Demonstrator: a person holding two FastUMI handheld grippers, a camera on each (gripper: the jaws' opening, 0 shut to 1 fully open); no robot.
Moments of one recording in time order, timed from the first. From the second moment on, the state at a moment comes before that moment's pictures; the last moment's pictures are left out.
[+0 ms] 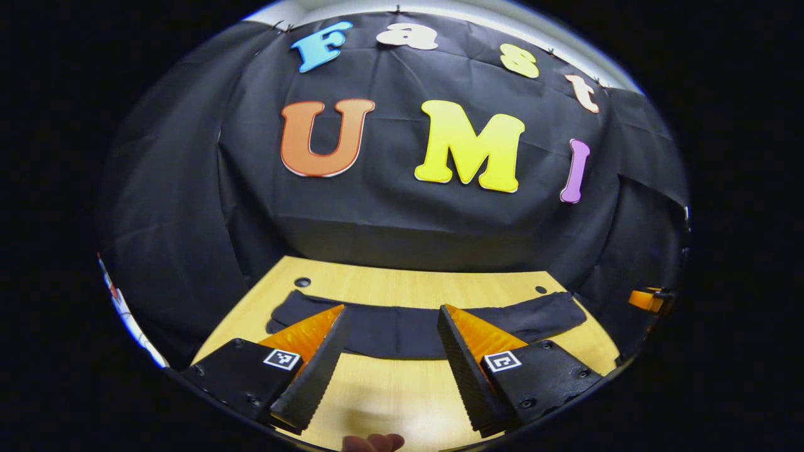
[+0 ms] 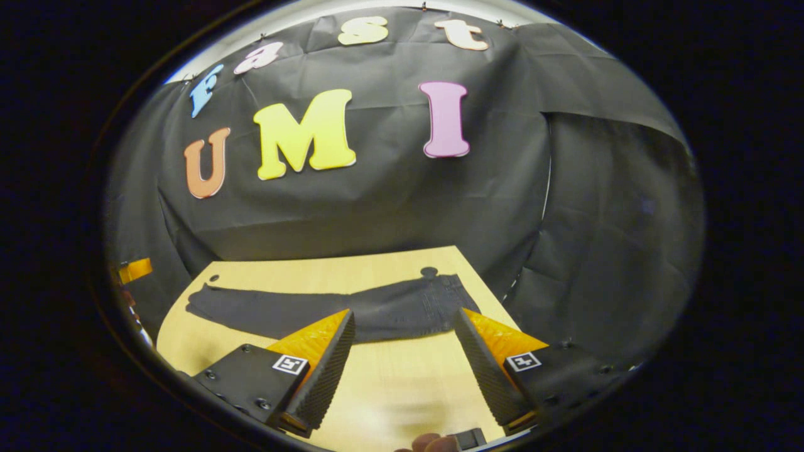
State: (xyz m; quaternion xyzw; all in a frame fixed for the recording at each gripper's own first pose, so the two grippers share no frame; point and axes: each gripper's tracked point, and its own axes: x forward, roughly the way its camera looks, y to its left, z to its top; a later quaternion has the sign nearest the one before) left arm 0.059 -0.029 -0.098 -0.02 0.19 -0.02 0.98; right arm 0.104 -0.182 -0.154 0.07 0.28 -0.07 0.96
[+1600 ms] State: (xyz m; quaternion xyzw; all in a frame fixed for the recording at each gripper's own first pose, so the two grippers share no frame) left arm 0.102 -0.040 -0.110 -0.06 0.22 0.13 0.96; right arm 0.267 -0.311 -0.413 0.17 0.40 -0.11 0.89
